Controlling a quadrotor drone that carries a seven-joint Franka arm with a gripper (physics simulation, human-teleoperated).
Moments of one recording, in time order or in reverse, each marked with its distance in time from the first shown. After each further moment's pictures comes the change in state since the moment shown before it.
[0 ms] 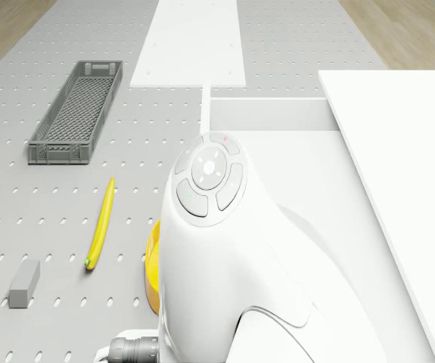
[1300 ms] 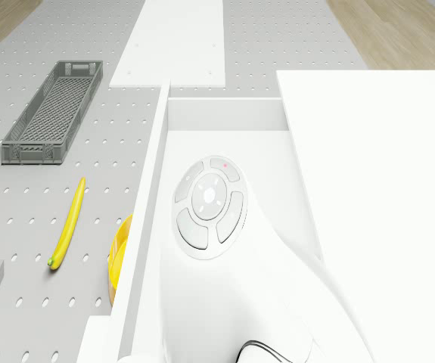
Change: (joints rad) arm -0.018 -0.010 -0.111 0.023 -0.102 0.045 0.002
